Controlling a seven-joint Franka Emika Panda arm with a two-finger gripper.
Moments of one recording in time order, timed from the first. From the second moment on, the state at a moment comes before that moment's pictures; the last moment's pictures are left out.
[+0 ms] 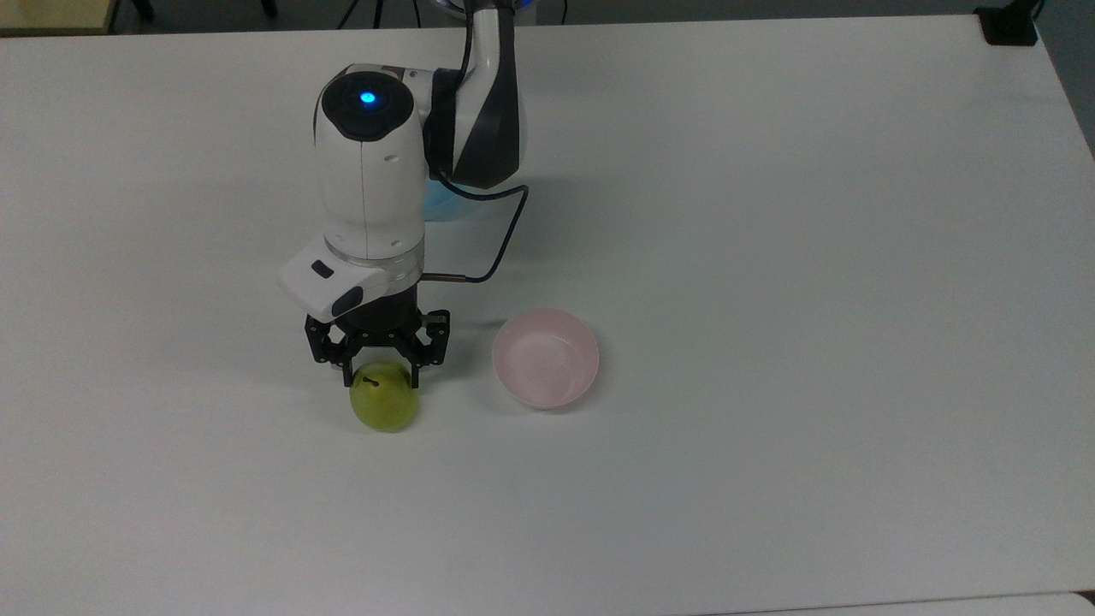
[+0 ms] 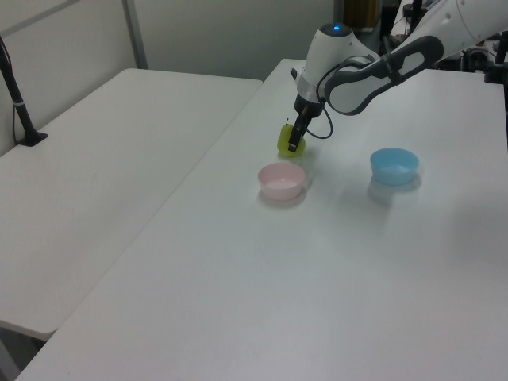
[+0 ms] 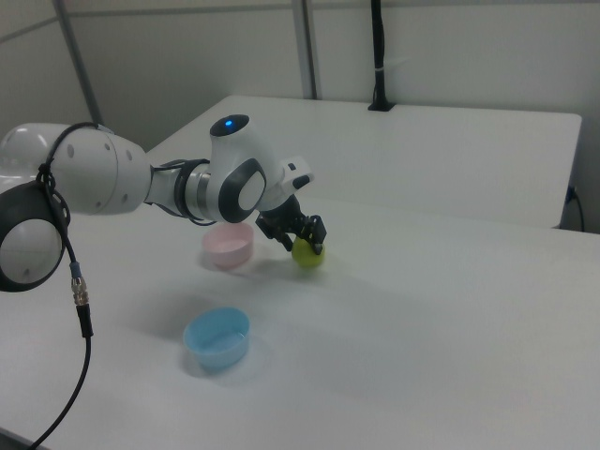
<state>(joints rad) 0.01 0.60 -0.08 -1.58 -0.08 2.52 -0.07</state>
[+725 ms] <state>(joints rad) 0.07 0.25 -0.07 -1.58 -0.08 2.02 0.01</state>
